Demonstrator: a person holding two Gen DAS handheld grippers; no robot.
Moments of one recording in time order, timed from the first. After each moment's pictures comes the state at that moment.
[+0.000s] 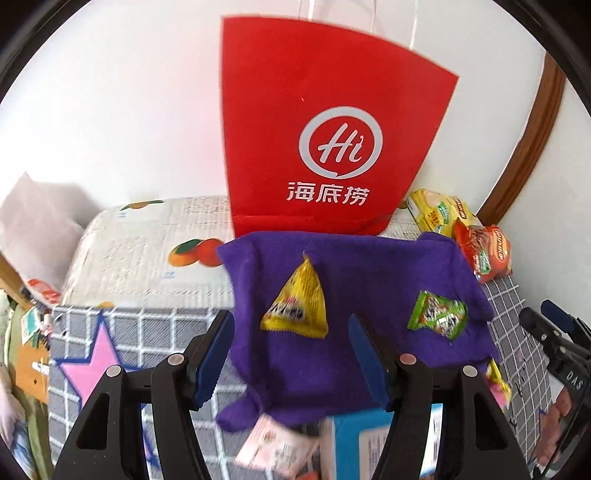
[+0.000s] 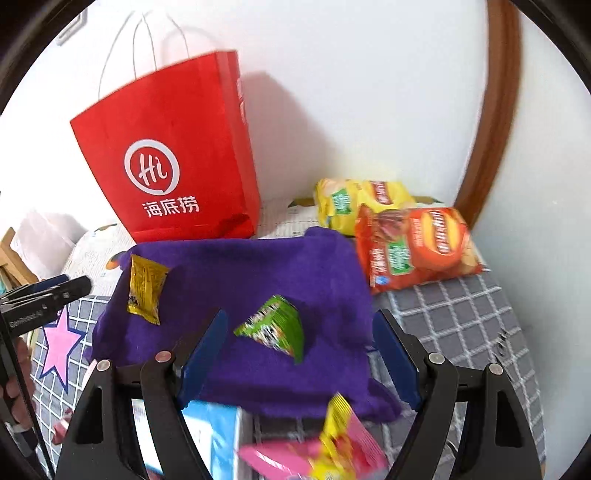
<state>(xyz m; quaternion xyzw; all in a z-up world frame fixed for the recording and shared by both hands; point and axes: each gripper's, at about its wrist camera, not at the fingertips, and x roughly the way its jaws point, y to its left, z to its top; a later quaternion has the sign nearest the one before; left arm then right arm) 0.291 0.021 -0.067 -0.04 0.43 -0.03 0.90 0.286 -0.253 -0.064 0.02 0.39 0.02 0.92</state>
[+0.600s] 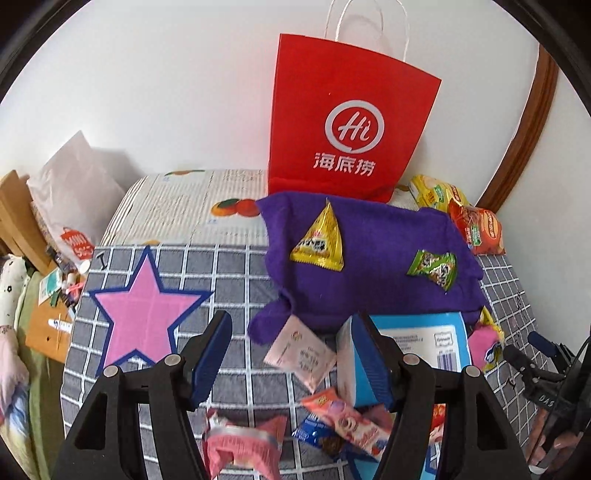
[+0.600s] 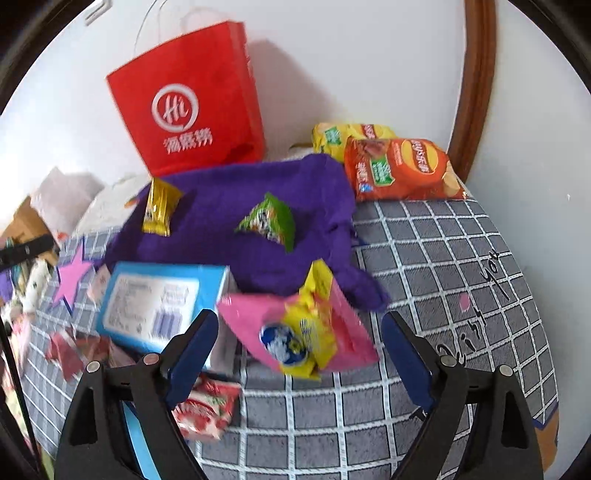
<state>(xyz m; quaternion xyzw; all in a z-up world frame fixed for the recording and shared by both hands) 0.196 0.044 -0.066 -0.06 0.43 0.00 0.90 0.193 -0.274 -0.112 0.01 0.43 0.05 0.90</state>
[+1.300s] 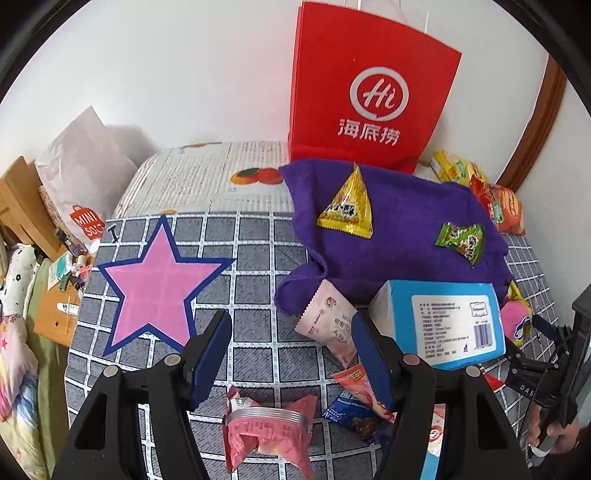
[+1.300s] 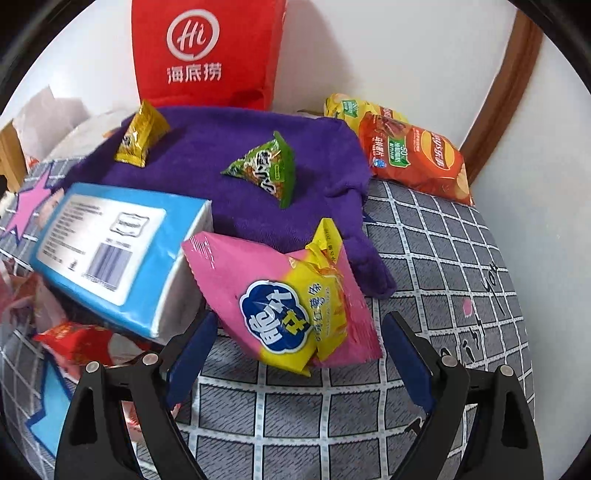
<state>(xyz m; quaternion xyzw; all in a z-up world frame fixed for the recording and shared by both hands) 0.191 0.057 -0.097 -0.04 0.46 0.02 0.89 0.206 -0.248 -0.162 -0.11 0.45 0.02 0.89</state>
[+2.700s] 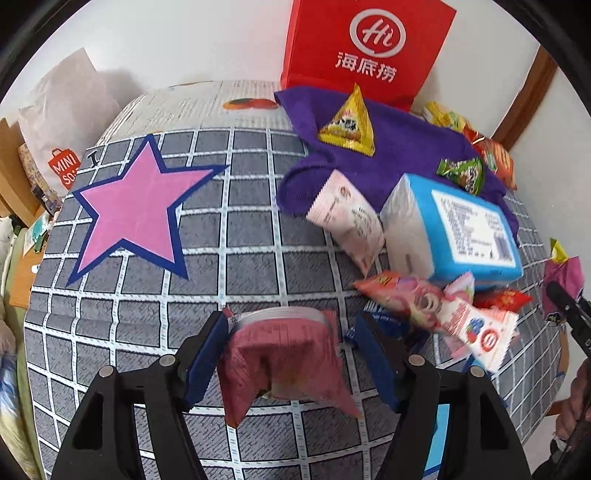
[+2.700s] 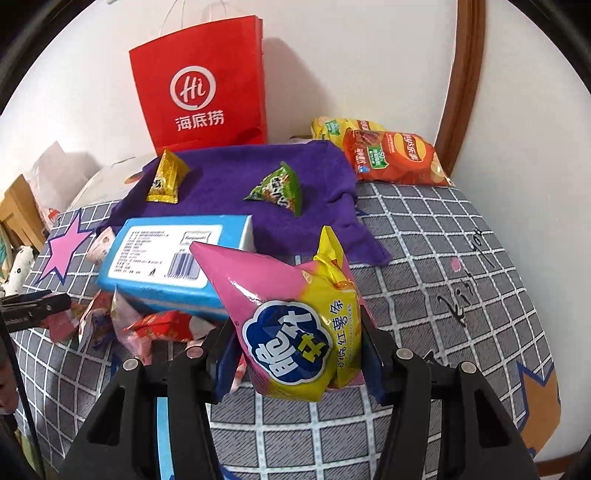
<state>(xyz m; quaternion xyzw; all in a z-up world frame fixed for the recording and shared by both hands) 0.150 0.073 -0.161 -0.06 0.51 -0.02 0.86 0.138 -0.243 -0.123 -0.01 0.41 0.01 0.91</state>
